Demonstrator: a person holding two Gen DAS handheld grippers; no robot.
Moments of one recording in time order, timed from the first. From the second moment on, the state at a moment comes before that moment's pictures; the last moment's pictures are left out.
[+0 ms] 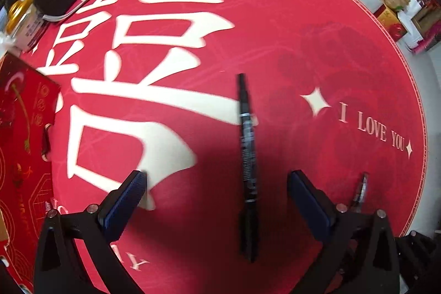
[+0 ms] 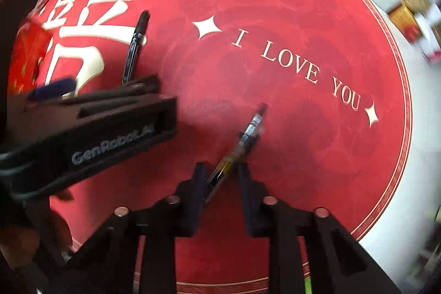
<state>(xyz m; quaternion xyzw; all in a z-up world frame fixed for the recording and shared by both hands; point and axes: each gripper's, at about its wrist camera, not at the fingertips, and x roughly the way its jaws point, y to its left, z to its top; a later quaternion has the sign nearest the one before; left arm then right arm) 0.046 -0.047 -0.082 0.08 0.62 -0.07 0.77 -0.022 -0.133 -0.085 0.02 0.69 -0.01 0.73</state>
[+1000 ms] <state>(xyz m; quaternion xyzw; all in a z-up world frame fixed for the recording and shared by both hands) 0.034 -0.073 -0.043 0.02 0.62 -0.11 0.77 0.001 -0.265 -0.027 0.10 0.70 0.04 0.71</state>
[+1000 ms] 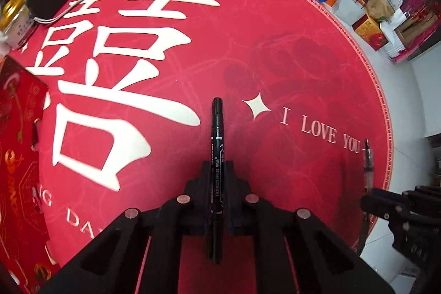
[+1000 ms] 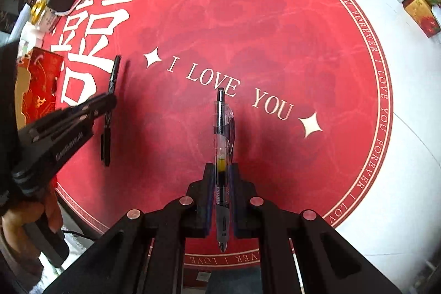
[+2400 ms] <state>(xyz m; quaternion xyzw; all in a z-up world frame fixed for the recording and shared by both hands) -0.020 0.093 0.040 -0.09 0.55 0.01 0.83 0.015 -0.061 0.027 0.04 0.67 0.18 0.72</state>
